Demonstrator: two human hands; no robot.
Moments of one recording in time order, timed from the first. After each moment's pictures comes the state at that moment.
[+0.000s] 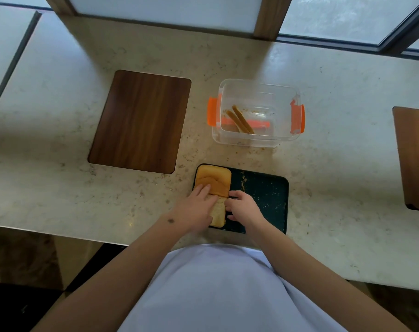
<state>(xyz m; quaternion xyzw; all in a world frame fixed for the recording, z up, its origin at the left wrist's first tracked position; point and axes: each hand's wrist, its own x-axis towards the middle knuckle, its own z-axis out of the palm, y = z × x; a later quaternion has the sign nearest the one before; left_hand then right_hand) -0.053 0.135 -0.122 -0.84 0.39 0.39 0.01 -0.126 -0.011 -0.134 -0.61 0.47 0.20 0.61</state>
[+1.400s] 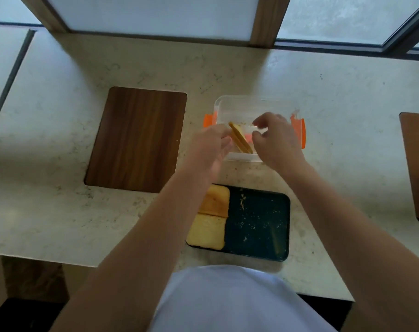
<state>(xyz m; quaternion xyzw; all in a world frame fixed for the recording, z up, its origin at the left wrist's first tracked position) 0.054 0.020 -0.003 -0.63 -0.11 0.37 -0.68 0.002 -0.121 -0.021 -0.91 0.27 -0.03 0.32</state>
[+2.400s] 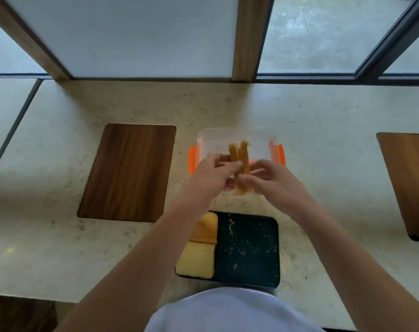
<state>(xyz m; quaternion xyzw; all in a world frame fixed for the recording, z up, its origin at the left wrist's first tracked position) 0.040 -0.008 -0.005 -0.69 0.03 0.40 -0.60 -0.060 -0.149 0.011 -0.77 0.23 0.07 0.59</state>
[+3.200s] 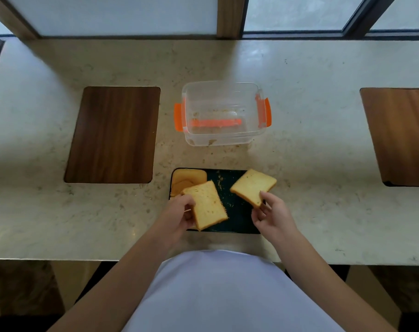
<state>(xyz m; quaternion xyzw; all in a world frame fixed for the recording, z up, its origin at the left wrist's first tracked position) -0.076 0.107 -0.096 -0.57 -0.23 0.47 -0.63 -0.199 -0.096 -0.111 -0.17 0.60 -0.04 0.78</state>
